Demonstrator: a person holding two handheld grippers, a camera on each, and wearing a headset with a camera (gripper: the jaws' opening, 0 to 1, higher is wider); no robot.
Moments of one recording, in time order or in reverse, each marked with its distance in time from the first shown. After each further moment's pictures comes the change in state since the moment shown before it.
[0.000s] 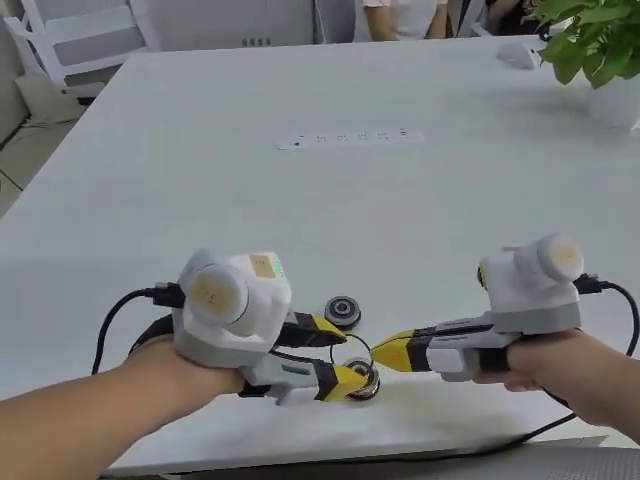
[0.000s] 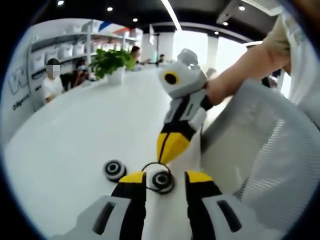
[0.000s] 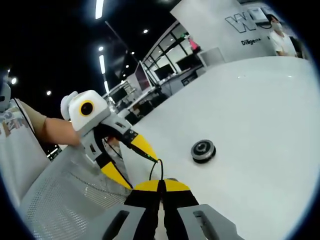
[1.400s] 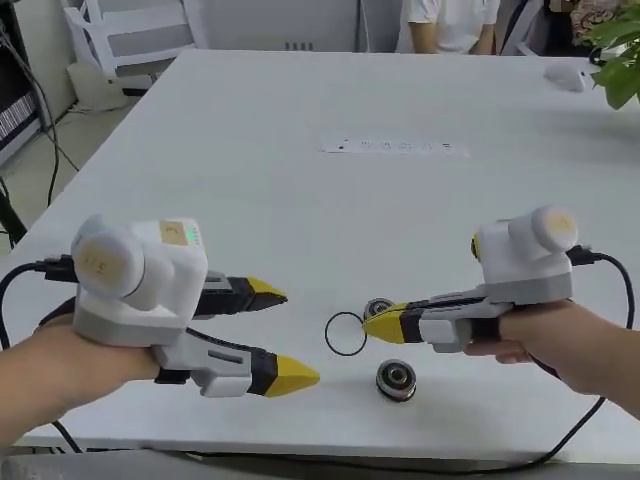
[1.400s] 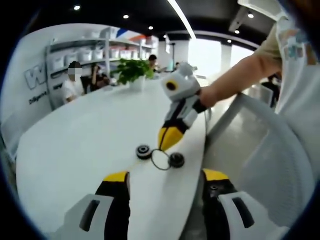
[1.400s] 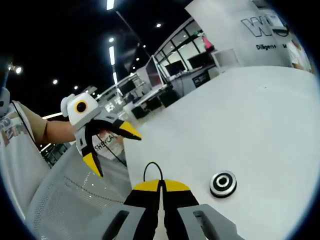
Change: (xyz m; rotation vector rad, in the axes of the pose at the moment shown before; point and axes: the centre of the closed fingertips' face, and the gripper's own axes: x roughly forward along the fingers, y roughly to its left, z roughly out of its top) left arm -0.102 0.017 -0.017 -0.058 -0.071 0.137; right arm 0.044 0.020 0.035 -0.092 0.058 0.050
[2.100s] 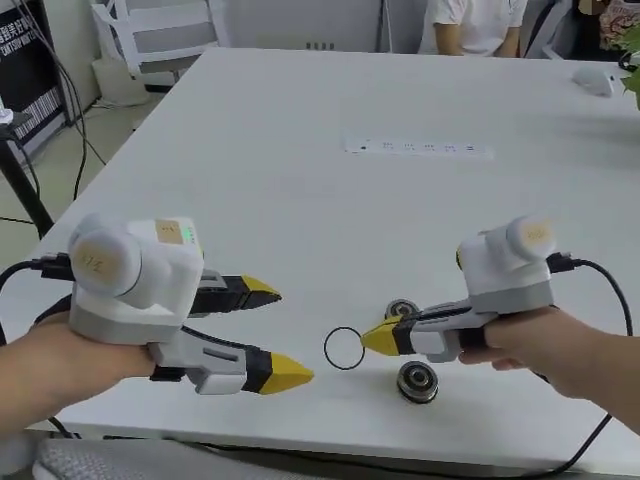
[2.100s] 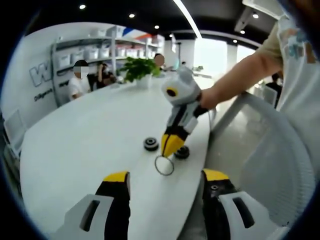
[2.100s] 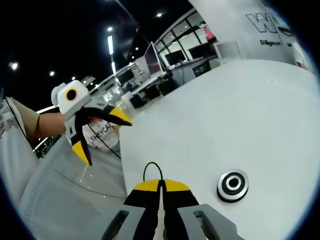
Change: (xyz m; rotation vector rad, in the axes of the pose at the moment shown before) left arm -0.016 0.009 -0.014 -0.019 0.011 0.041; right arm 0.029 -0.012 -0.017 -0.011 0.094 -0.016
